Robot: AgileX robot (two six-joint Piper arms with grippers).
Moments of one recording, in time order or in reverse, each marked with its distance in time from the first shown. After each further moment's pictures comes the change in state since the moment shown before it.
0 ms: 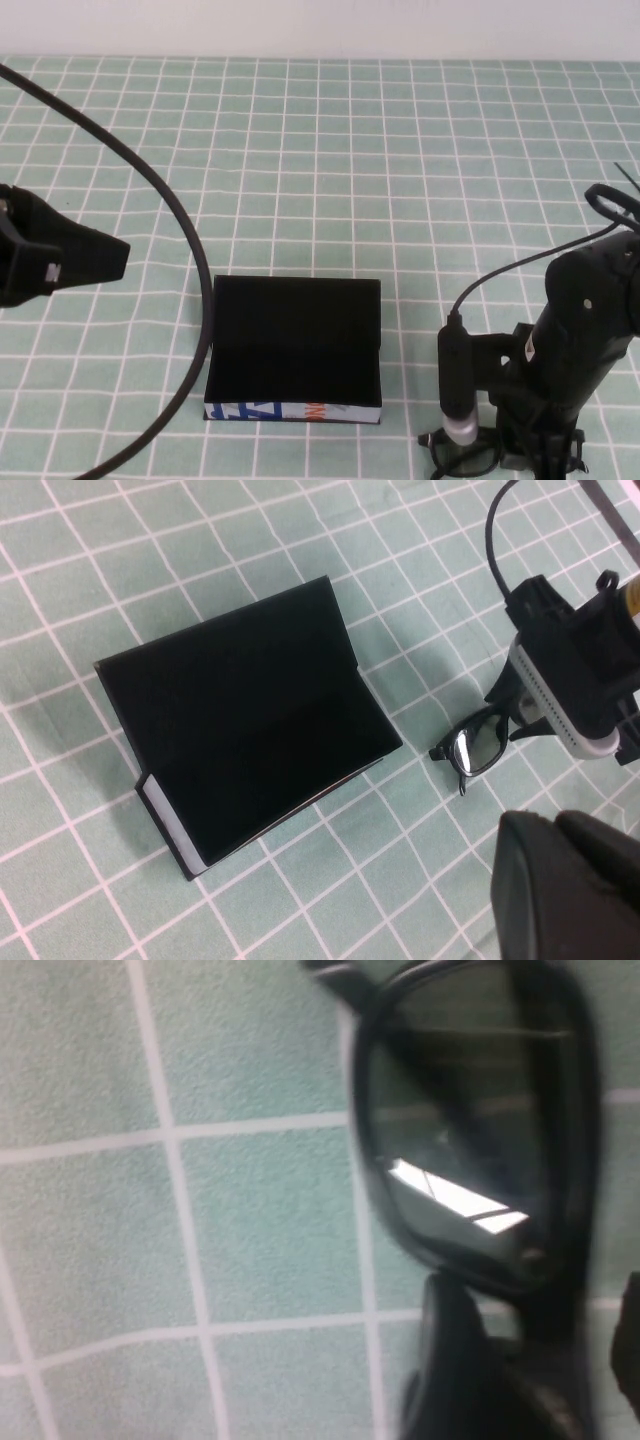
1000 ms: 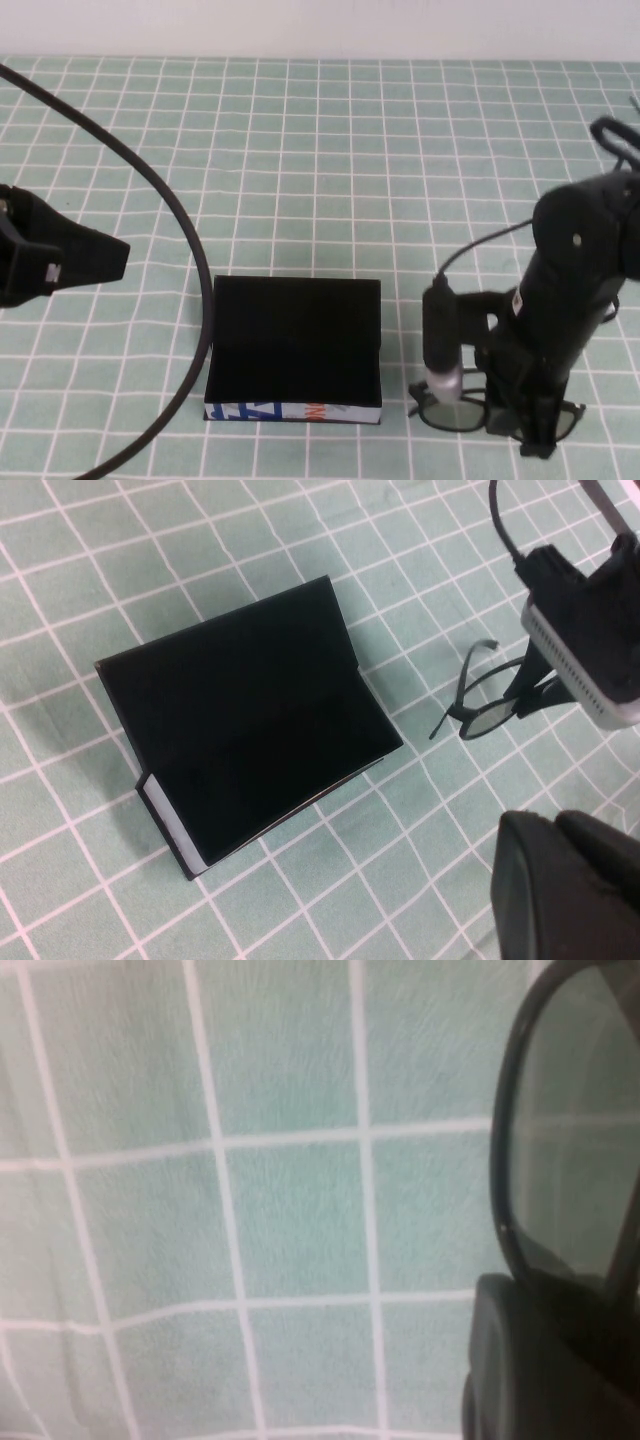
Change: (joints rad) right arm 0.000 0.014 -0.170 0.042 0.218 0.000; left arm 0.000 0.000 0.000 0.000 0.000 0.000
